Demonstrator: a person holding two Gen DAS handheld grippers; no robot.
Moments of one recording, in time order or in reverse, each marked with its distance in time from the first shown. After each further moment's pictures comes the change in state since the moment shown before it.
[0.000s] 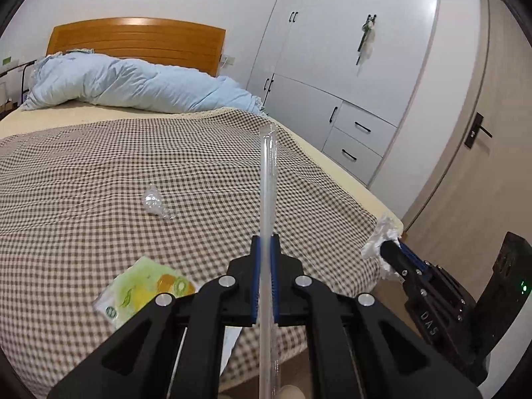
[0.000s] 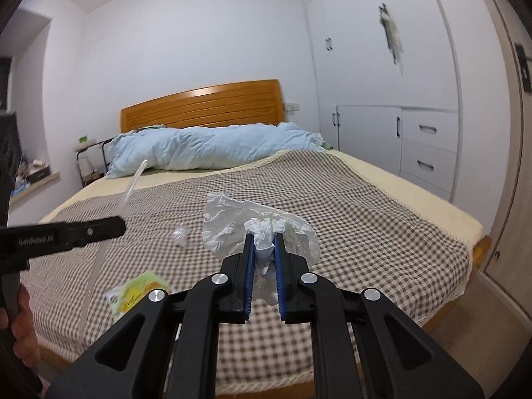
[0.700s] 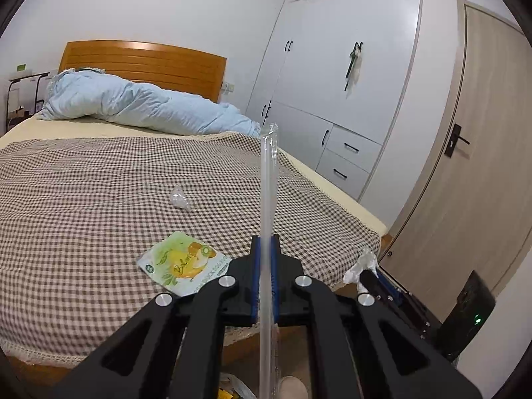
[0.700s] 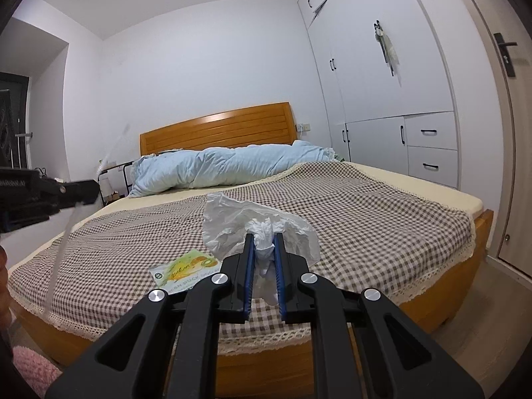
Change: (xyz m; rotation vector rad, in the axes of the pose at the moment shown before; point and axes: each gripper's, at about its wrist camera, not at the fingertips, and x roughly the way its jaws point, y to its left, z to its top) left arm -0.120 0.003 -0.057 -0.001 -0.128 -0.013; right arm -0.072 0.020 -0.072 0.068 -0.123 0.068
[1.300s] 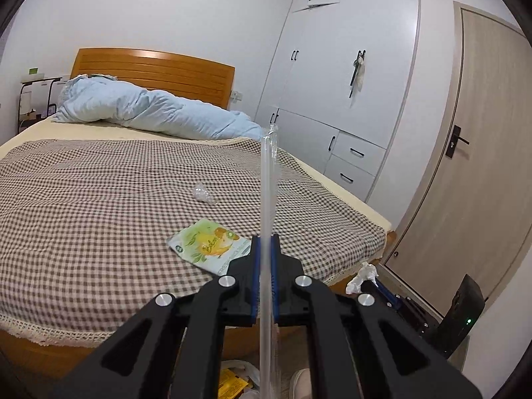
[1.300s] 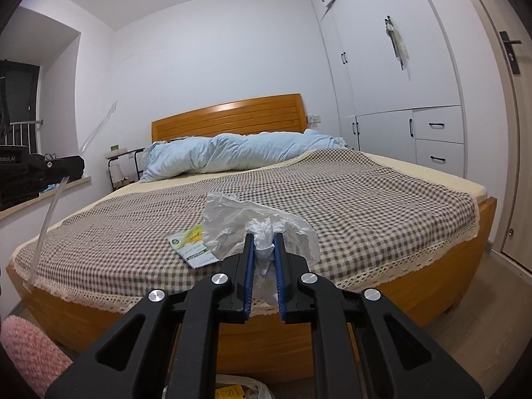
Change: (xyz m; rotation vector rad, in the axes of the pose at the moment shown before) left arm -0.052 0.029 -0.037 0.007 -0.043 0.037; right arm -0.024 0.021 -0.040 -0.039 0.036 0.042
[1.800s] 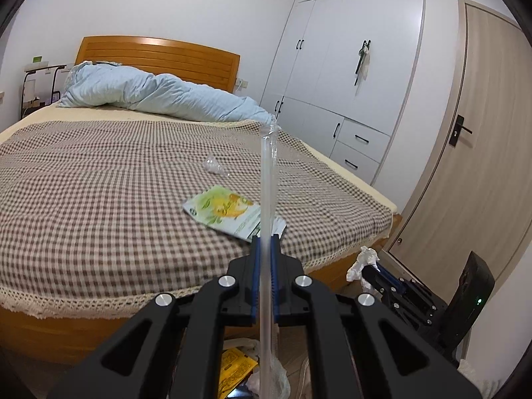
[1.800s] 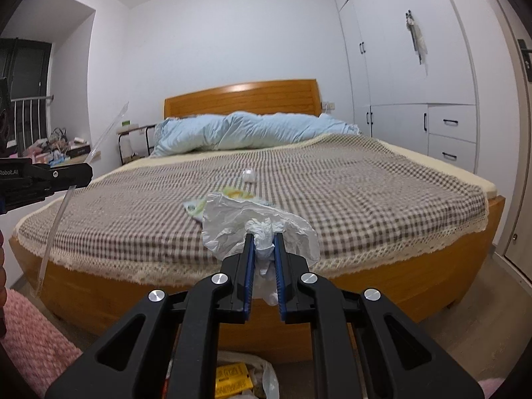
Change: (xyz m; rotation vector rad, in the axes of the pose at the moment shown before) left arm -0.002 0.028 -0.049 -0.009 0.047 0.006; right arm 0.001 0.025 -0.028 -0.064 0.086 0.033
